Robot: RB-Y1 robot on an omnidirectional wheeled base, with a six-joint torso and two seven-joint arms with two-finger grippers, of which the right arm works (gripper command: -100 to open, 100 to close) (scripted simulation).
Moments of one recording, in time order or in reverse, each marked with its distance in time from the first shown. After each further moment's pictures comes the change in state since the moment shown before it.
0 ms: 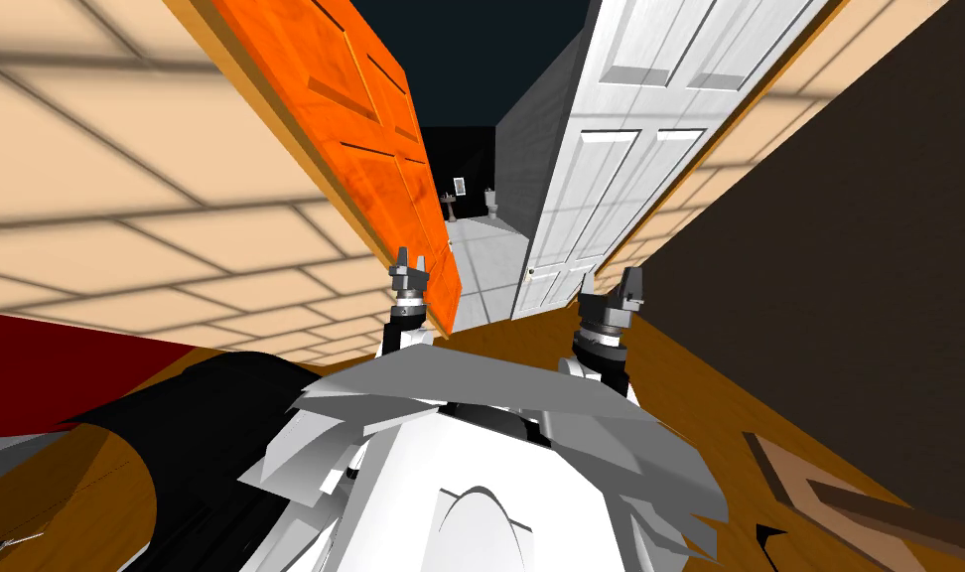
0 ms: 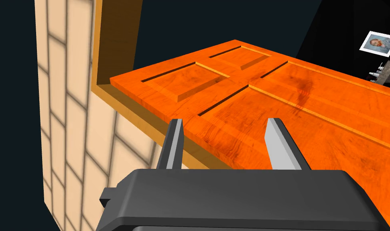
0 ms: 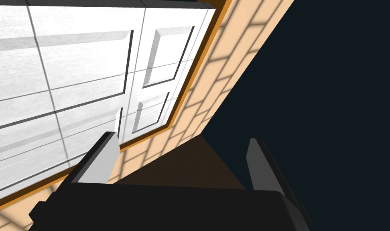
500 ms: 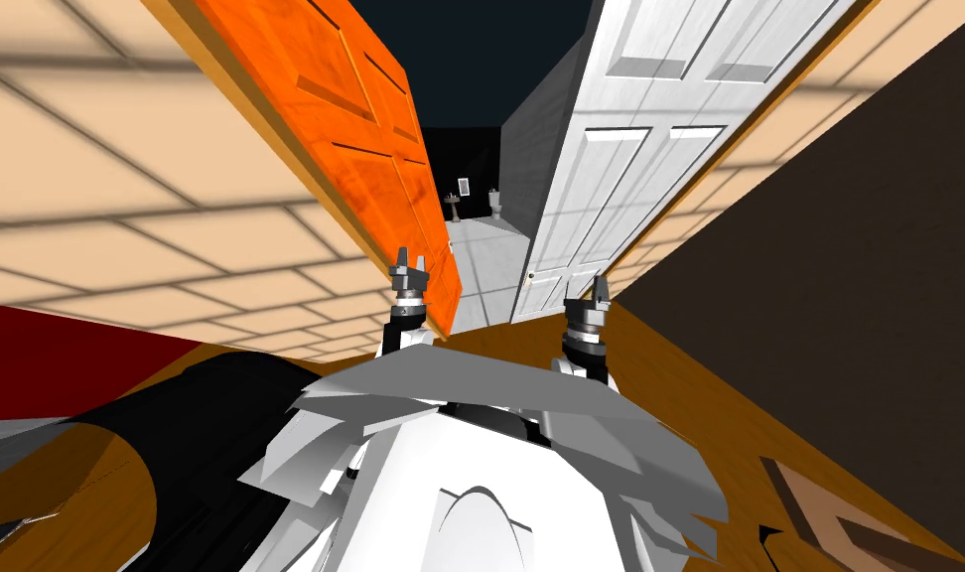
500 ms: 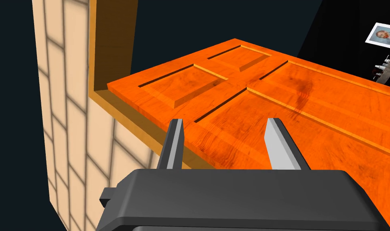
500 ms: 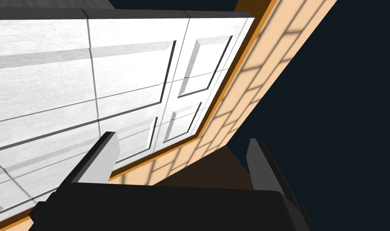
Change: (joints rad) arm -0.030 -0.009 0.026 0.136 0.009 -0.006 0.003
